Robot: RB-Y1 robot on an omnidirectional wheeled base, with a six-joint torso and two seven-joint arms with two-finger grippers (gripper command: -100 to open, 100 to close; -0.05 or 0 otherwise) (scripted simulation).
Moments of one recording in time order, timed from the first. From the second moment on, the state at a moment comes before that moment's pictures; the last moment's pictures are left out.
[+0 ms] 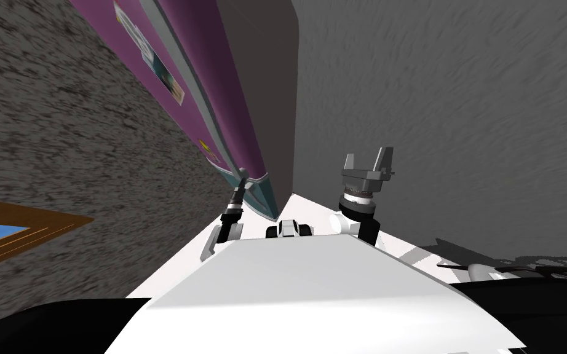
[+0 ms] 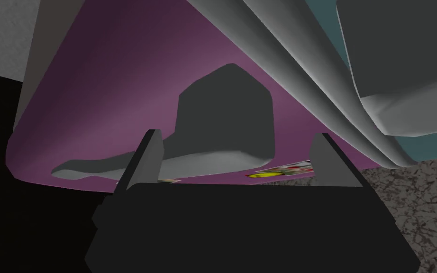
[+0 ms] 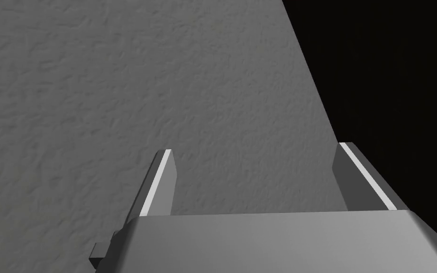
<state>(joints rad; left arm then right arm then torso) 0.44 0.18 0.04 -2.05 -0.24 -0.33 -0.22 0.46 -0.02 0.04 -2.38 -0.04 -0.63 -0.03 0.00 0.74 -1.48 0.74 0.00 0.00</state>
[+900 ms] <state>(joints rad) 0.44 0.18 0.05 -2.05 -0.24 -0.32 -0.22 0.46 -0.02 0.04 -2.38 -0.04 -0.63 -0.03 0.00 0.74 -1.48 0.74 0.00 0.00</state>
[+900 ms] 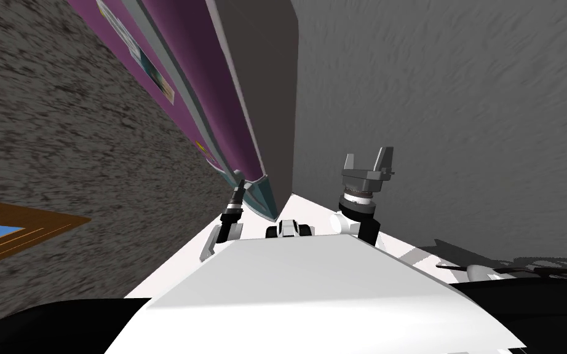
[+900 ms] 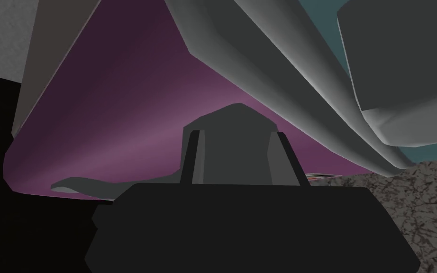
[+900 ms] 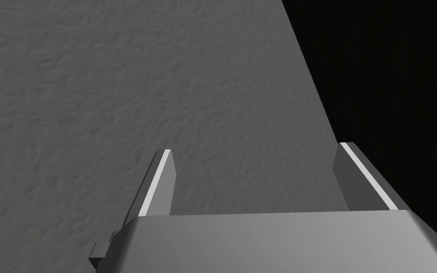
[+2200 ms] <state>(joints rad) 0.52 0.39 -0.08 -2.14 -0.22 -0.36 -0.11 0.46 -0.02 0.04 -2.38 -0.04 -0.63 -0.03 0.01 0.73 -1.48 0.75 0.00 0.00</state>
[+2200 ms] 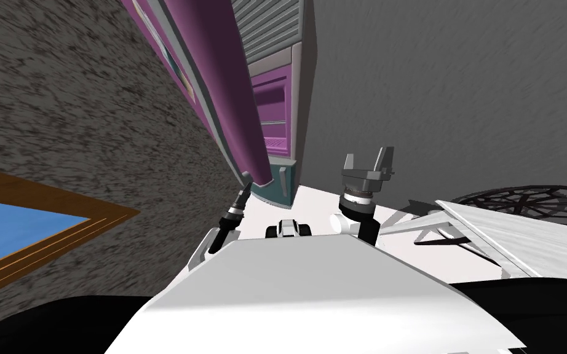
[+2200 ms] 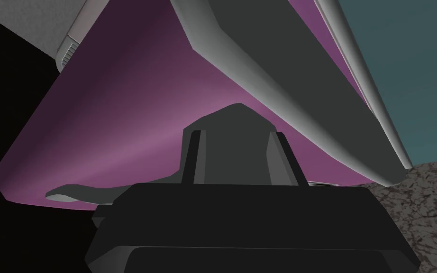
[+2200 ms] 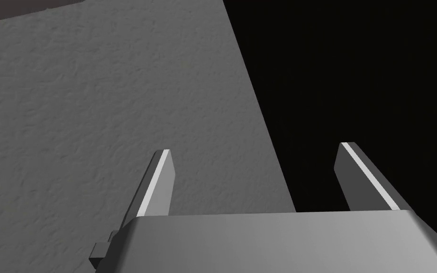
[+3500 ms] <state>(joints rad) 0.59 0.51 -0.18 -2.18 -0.23 -0.47 -0.06 0.46 -0.02 0.04 -2.38 -0.04 -0.63 -0.03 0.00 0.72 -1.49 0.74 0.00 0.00</state>
